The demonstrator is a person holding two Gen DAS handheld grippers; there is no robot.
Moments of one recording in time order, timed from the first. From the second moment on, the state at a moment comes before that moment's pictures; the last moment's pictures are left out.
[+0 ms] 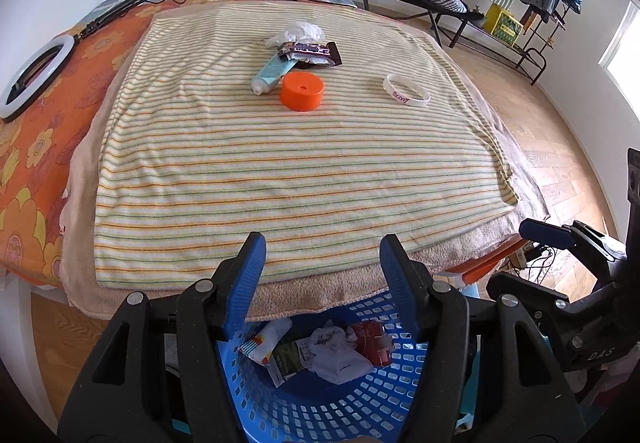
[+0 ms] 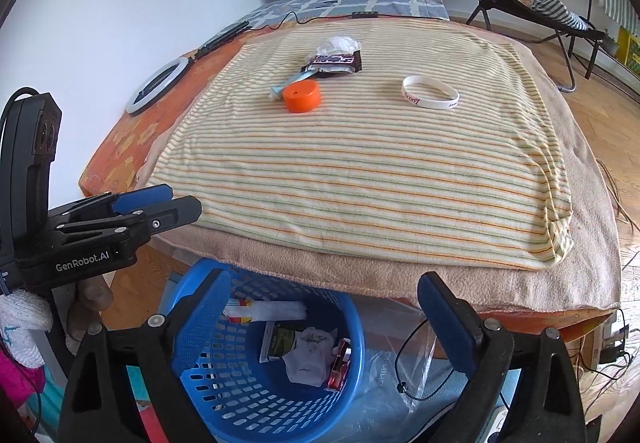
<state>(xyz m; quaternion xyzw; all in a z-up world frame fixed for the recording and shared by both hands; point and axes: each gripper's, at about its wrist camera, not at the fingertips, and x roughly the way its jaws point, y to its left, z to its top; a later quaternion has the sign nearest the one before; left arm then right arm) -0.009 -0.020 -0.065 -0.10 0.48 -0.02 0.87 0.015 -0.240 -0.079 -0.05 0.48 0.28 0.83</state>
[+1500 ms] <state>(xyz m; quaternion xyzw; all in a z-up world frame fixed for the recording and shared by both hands) 0.162 -0.007 -0.108 -0.15 0.51 0.01 0.85 0.241 -0.251 -0.097 -0.02 0.50 0.19 0.84</state>
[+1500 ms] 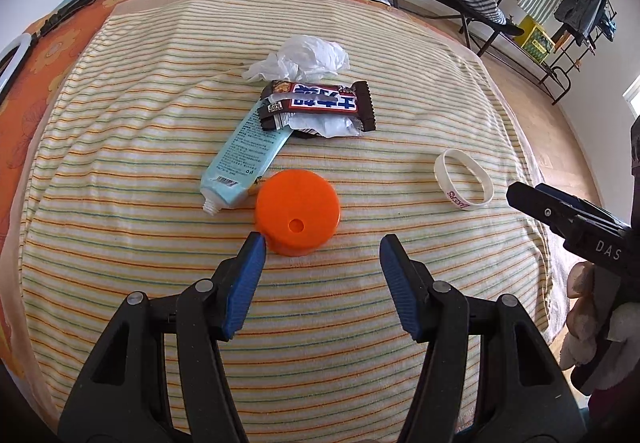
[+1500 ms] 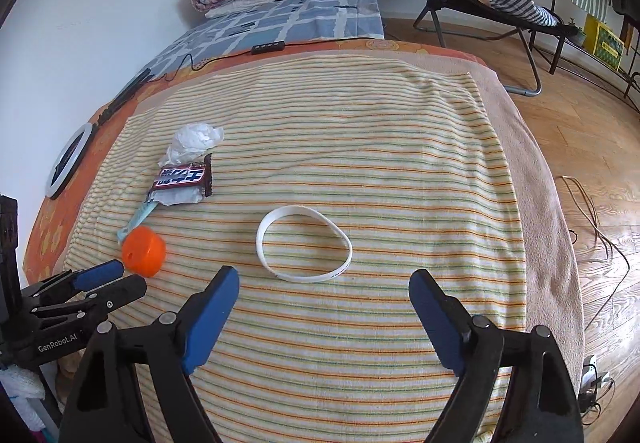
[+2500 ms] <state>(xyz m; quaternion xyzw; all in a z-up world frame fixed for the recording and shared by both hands) 0.172 -0.001 -0.110 -0.12 0.50 0.01 0.86 0.279 -0.255 -0.131 0.01 0.54 0.17 0.83</state>
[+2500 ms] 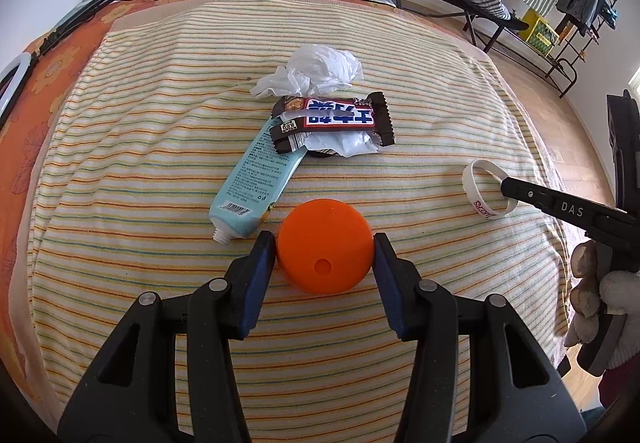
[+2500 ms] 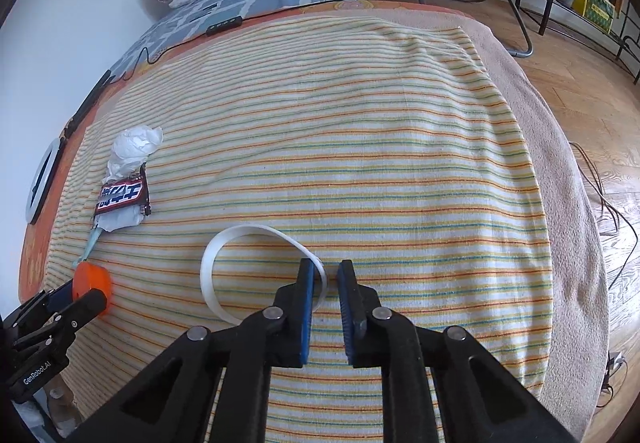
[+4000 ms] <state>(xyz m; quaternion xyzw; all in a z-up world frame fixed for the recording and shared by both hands) 0.000 -0.026 -0.042 -0.08 0.43 -0.02 0.90 0.070 -0.247 -0.038 -0.01 0.44 0.31 0.84</state>
